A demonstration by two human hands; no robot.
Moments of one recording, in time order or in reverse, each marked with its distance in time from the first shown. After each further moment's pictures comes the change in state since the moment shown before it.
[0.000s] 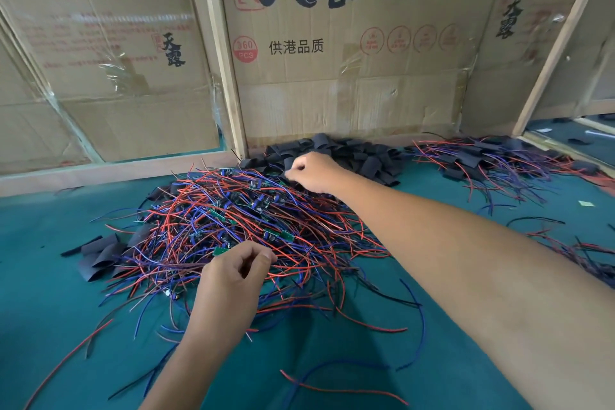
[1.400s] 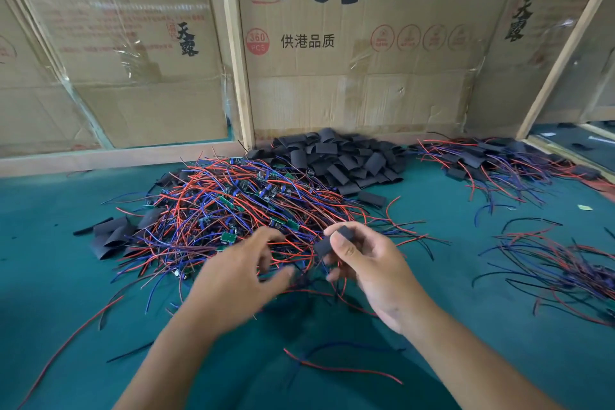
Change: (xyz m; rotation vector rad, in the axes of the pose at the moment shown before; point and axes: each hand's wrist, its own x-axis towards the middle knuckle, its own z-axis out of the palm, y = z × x) left_hand 0.002 -0.006 -0.015 0.483 -0.249 0.191; right_hand -0.210 -0.001 0.037 1.259 0.120 0.014
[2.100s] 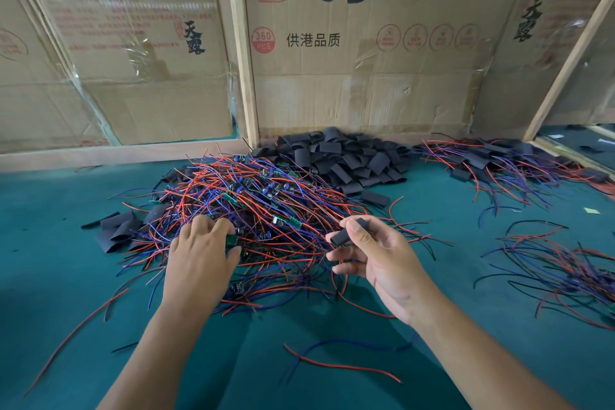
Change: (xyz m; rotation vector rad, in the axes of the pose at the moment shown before) left_hand 0.010 -0.041 -0.002 0.317 0.176 -0.291; right_hand 0.008 -0.002 -0.013 0.164 0.019 0.073
